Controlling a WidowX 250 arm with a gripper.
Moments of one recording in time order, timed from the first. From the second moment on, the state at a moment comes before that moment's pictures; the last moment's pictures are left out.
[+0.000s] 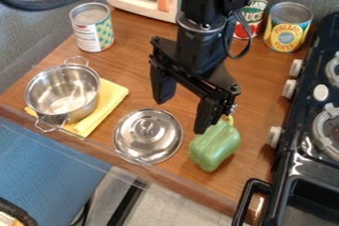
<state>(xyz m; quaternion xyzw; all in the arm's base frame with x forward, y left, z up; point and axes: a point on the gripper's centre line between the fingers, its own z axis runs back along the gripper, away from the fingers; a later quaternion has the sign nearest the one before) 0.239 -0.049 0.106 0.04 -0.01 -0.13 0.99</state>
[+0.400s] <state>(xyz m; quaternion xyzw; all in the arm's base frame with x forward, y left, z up) 0.244 -0.008 0.101 0.03 0.01 -0.07 1.00</state>
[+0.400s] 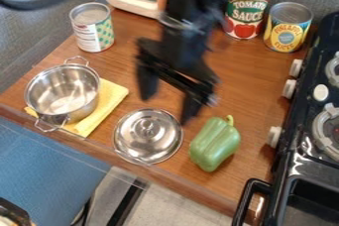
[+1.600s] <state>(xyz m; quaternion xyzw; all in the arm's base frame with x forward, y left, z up) 0.320 0.251 0.103 0.07 -0.01 0.10 0.99</state>
